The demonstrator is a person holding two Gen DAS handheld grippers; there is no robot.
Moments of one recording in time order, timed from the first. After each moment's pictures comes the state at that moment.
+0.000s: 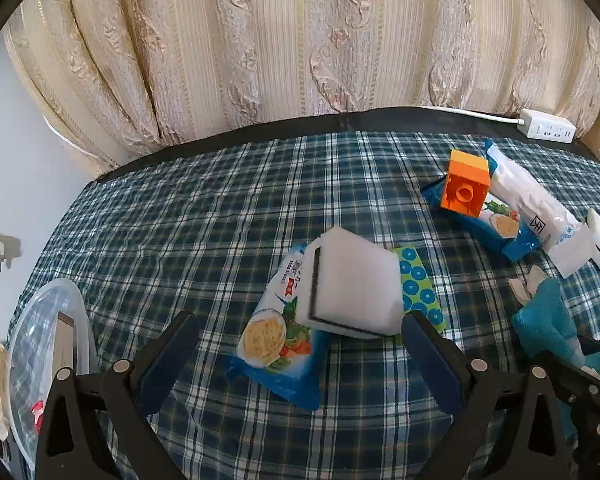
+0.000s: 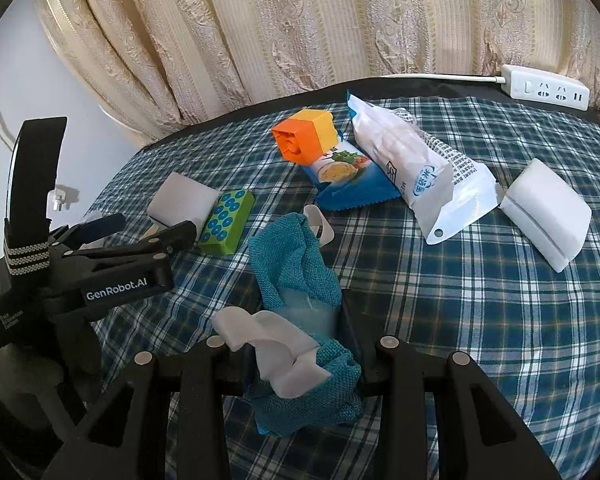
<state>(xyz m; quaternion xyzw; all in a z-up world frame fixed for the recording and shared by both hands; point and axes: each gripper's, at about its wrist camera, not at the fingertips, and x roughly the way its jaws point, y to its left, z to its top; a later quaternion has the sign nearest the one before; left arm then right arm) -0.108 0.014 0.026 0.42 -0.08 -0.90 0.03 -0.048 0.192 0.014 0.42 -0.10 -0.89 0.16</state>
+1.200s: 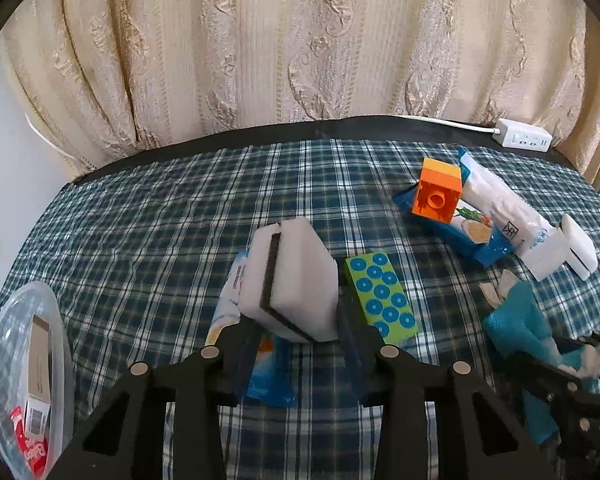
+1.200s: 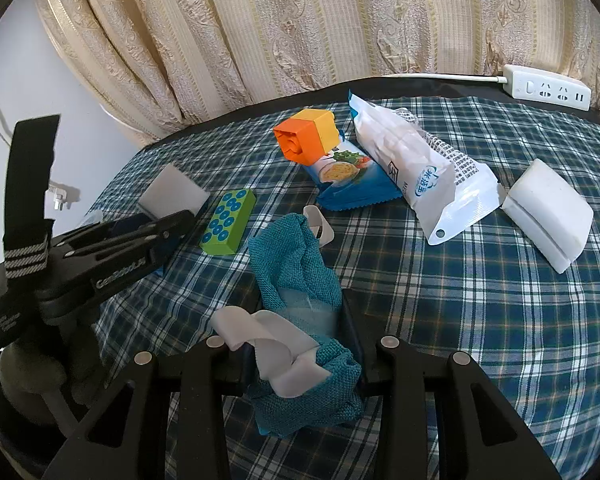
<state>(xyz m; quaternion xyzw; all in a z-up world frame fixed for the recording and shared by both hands) -0.103 0.015 0.028 0.41 -0.05 -0.91 -0.01 -0.048 0.193 0.015 0.42 -0.10 -0.89 0.16</state>
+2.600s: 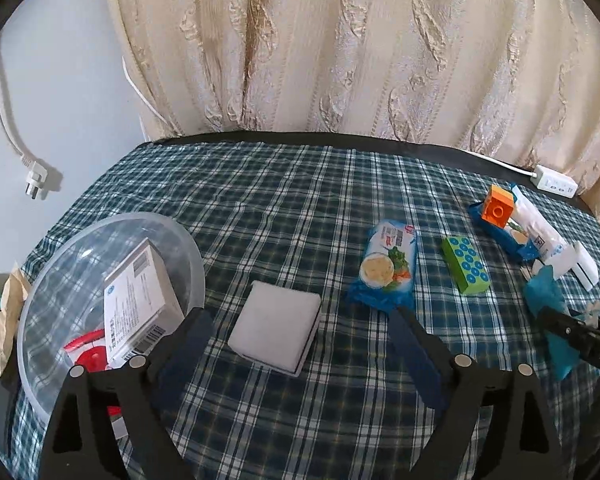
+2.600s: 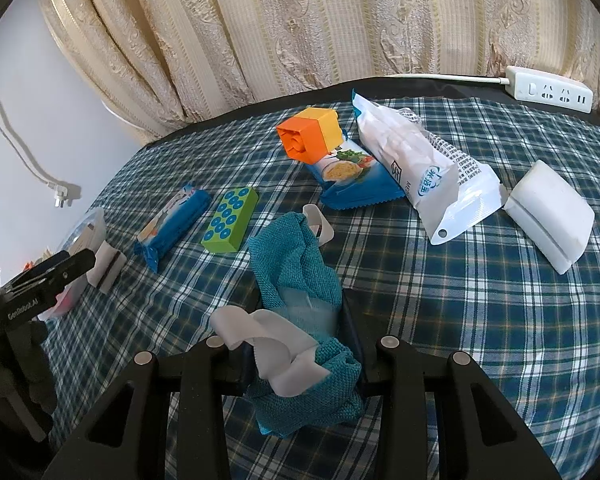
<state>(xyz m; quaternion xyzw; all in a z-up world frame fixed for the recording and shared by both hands) -0.032 -0.081 0.048 0.39 0.02 -0.92 0.06 -0.046 0.188 0.016 0.42 -0.09 -0.89 0.16</state>
